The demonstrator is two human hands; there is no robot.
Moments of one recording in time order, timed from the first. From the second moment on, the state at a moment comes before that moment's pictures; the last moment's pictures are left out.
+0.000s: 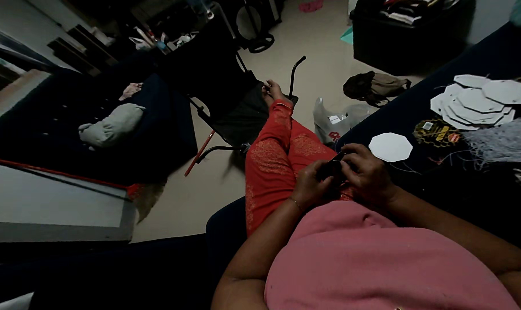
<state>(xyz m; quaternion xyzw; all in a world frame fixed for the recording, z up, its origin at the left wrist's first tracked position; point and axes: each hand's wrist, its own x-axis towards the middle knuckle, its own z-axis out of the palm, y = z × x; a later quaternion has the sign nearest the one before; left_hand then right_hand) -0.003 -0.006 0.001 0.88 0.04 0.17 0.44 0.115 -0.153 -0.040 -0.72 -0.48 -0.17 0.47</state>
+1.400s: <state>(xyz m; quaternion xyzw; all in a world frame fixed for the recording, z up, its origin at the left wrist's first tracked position) -0.004 0.011 -0.010 0.78 0.08 0.18 0.59 0.126 -0.164 -0.019 -0.58 -0.56 -0.04 0.59</state>
